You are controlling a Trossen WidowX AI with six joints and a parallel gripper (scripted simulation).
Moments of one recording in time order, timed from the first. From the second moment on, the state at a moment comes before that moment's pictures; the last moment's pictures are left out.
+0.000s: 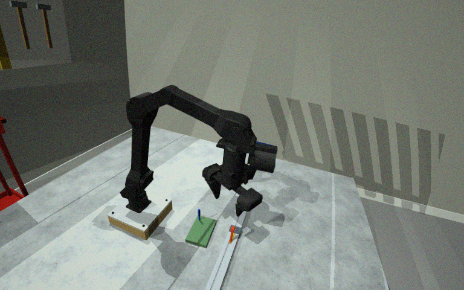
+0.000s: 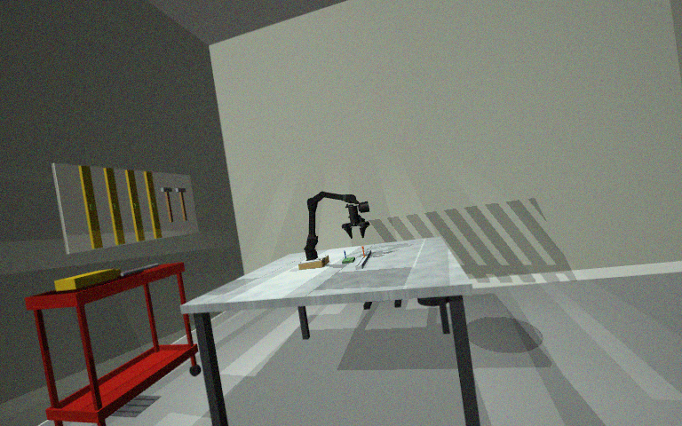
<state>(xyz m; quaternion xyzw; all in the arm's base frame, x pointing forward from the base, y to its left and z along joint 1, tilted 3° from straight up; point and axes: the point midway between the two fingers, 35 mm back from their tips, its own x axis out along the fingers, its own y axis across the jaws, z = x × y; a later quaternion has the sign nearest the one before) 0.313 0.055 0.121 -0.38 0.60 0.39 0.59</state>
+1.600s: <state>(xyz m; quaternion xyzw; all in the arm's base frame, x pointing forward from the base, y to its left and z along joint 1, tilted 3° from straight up) 0.217 0.068 0.077 0.16 0.70 -0.16 0.68</state>
